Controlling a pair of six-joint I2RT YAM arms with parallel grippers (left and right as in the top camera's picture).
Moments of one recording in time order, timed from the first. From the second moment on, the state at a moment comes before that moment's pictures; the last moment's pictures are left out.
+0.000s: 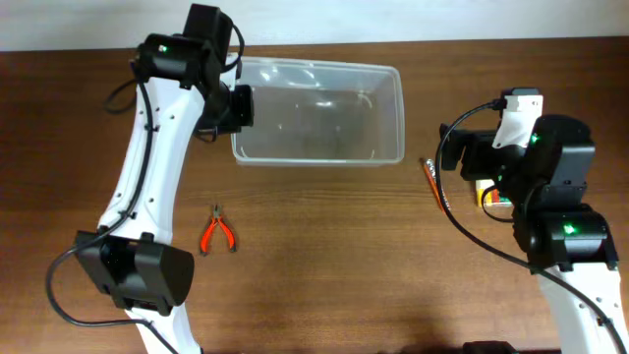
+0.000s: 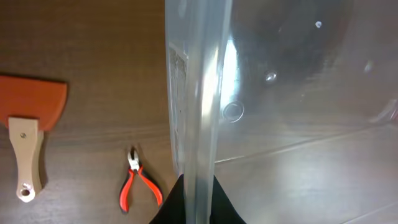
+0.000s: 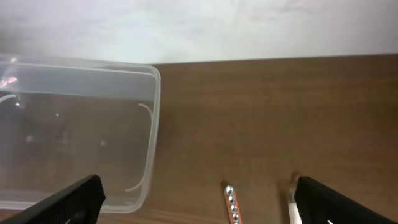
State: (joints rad) left arm -0.21 2.00 2.16 -1.47 0.07 -0.23; right arm -0.01 1.10 1.08 -0.51 -0.16 0.07
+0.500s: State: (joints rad) left arm -0.21 2.00 2.06 -1.45 0.11 -0.20; right arm -0.01 1.15 1.08 -0.56 -0.16 0.07
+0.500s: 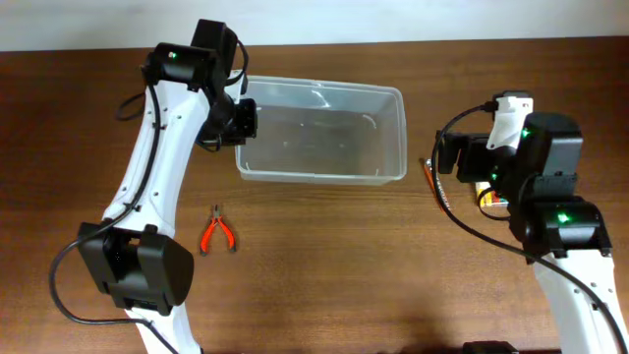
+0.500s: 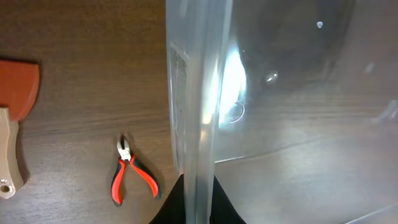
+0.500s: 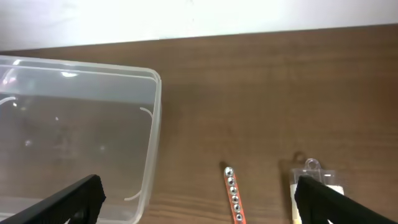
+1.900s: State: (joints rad) left arm -0.21 2.00 1.69 -1.15 0.13 -0.21; right arm -0.01 1.18 1.08 -0.66 -0.16 0.07
